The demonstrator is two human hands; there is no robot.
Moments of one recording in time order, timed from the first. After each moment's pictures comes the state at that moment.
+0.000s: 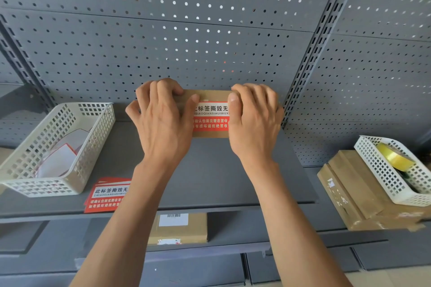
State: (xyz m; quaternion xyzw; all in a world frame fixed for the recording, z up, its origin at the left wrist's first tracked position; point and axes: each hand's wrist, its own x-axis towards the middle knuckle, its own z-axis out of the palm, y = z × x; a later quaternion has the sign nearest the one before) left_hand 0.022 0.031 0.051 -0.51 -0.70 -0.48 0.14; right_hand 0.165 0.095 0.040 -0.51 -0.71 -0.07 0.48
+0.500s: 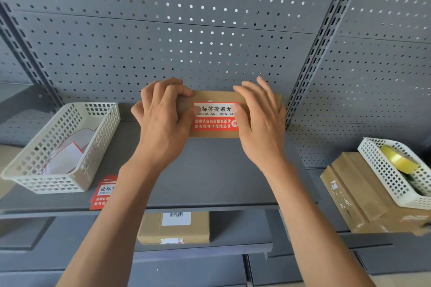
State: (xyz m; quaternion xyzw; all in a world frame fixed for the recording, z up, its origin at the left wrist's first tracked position) left_hand 0.004 0.018 0.055 -0.59 -0.67 -0.45 0.06; right_hand 0.189 0.096 0.039 -0.42 -0.80 -0.01 0.43
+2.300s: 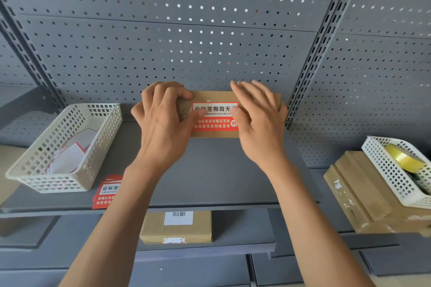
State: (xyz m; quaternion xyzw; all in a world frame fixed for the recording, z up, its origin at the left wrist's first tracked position) left_hand 0.010 0.019 0.051 -0.58 -0.67 -0.46 0.08; right_hand 0.192 0.094 0.039 -0.42 -0.80 0.00 0.43
